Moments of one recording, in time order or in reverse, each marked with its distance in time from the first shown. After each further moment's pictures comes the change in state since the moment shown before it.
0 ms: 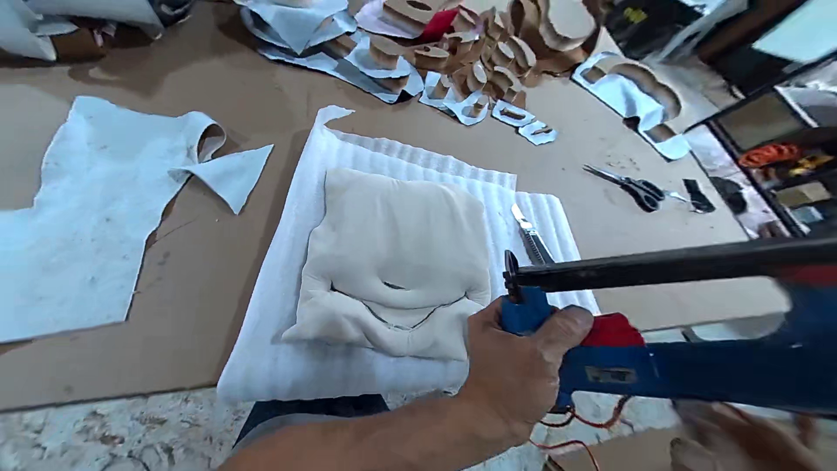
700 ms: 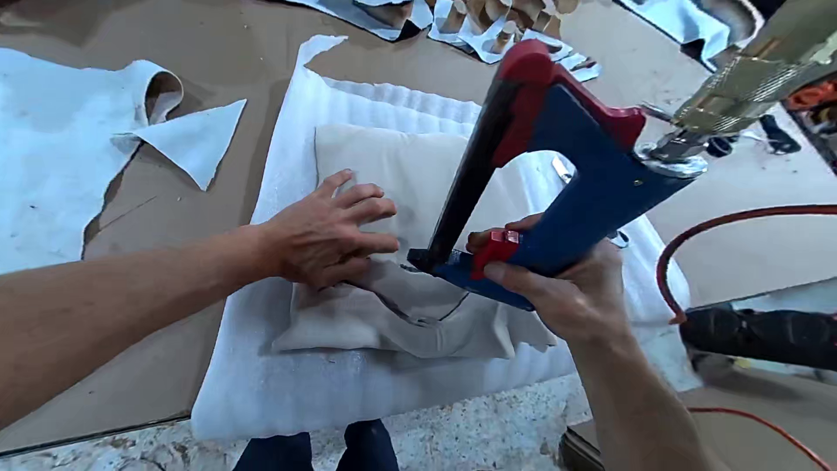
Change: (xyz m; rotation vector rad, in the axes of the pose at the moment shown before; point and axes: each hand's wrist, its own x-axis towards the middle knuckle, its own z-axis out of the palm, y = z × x) left_hand 0.116 0.155 -0.234 2.172 -0.936 0.939; right_hand 0.069 0.064 0.160 0.564 -0.492 0.098
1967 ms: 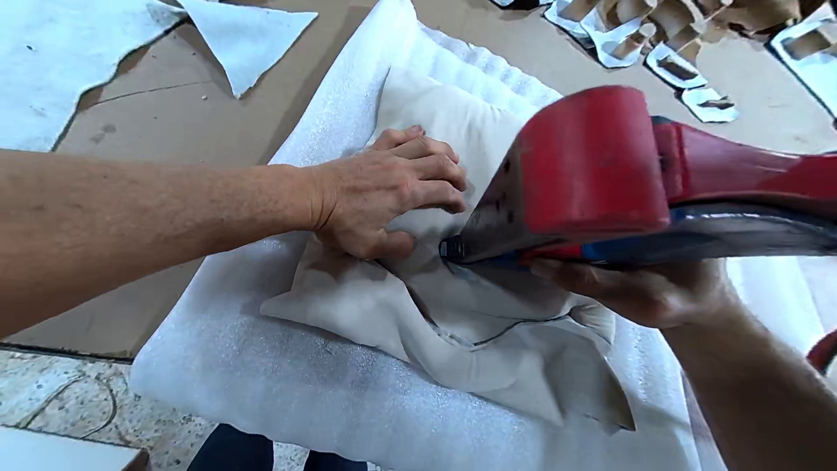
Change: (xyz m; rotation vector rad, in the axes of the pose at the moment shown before) left_hand 0.000 0.019 0.008 -0.162 0.208 -0.183; right_hand 0.076 0.040 -0.015 -0.146 -0.651 -0.345
